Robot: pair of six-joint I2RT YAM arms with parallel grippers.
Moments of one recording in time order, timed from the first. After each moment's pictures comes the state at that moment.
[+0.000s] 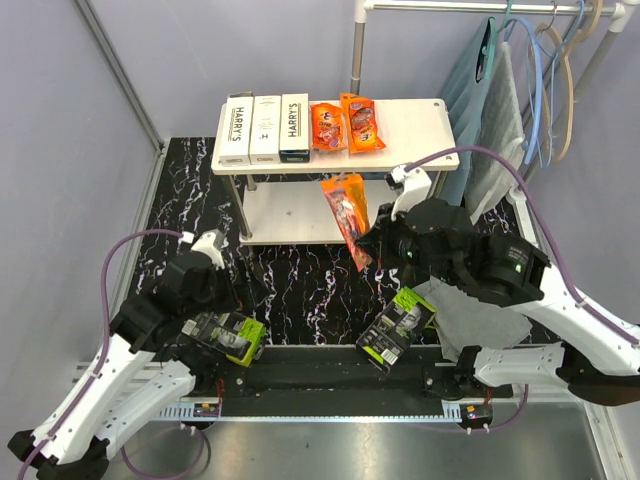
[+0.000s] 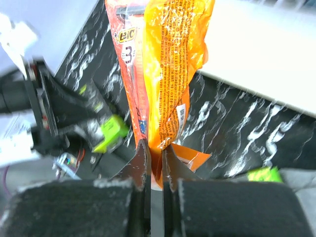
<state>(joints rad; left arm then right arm) -0.58 0.59 0.82 -0.95 0.02 -0.68 1.11 1.11 1.53 -0.89 0.34 0.55</state>
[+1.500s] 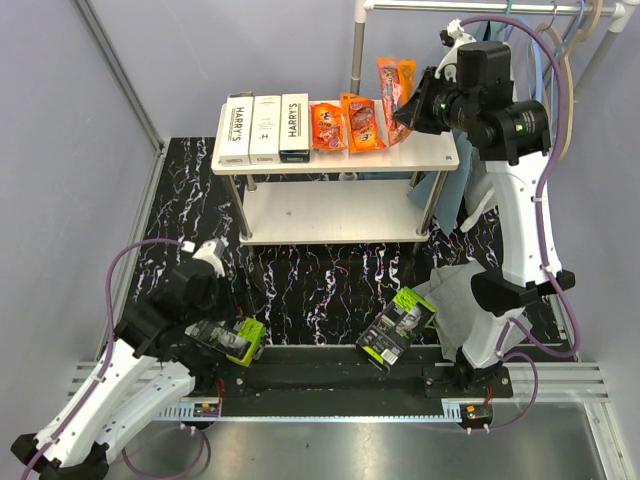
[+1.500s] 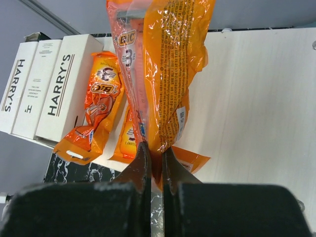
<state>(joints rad) -0.58 0.54 0.73 -0.96 0.02 -0.72 0.36 1.83 2.61 -1.20 -0.10 0.39</state>
